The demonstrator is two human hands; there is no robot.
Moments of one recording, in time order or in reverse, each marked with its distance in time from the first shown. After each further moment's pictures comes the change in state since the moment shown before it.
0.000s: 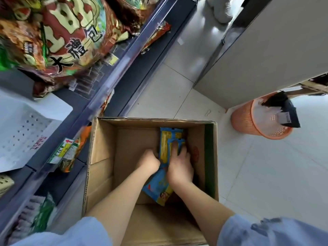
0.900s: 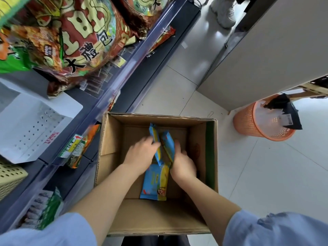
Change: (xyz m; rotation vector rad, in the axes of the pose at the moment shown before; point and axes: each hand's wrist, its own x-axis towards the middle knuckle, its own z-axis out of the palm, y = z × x) left_hand -0.030 -0.020 -0.046 0.716 0.365 0.694; right_hand -0.012 0.002 -0.012 0.181 -0.042 -0.054
